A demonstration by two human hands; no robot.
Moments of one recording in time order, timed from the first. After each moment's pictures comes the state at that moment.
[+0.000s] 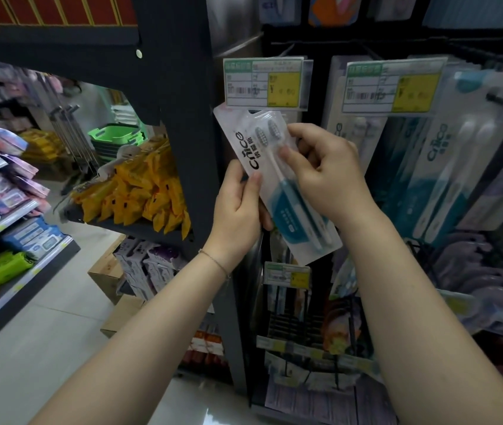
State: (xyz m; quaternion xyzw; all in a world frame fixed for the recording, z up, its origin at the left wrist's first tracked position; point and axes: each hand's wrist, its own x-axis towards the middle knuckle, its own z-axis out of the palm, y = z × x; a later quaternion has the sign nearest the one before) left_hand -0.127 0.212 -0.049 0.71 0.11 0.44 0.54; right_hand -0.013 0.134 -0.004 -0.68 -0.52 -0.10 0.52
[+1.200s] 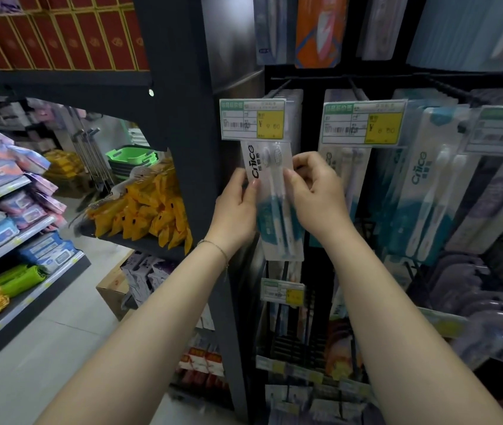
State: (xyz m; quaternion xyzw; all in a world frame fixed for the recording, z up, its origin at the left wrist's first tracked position) left_hand -0.108 0.231 -0.033 0.76 0.23 0.40 0.46; right_hand -0.007 0.140 -0.013 -0.68 -0.43 -0.01 0.59
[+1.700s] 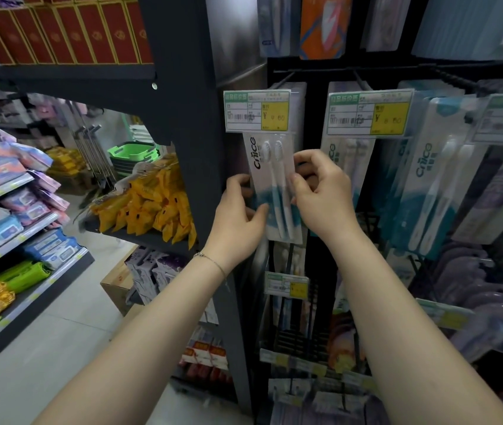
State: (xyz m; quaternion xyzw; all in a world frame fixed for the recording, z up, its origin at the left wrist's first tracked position) left_hand -0.129 0.222 -0.046 0.82 0.26 0.37 0.36; right_hand -0.014 0.132 -0.017 -0.68 -0.44 -0.04 0.59
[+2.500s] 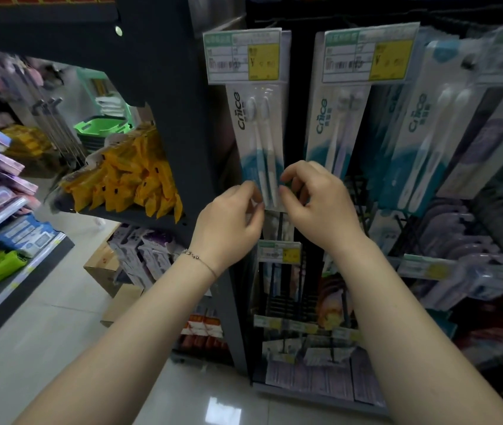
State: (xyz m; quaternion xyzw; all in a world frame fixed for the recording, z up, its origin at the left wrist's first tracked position) left_hand -0.152 0.210 -0.078 0.92 0.16 0.33 0.16; right_hand -0.028 0.100 -0.065 -0.73 -0.52 -0.15 0.42
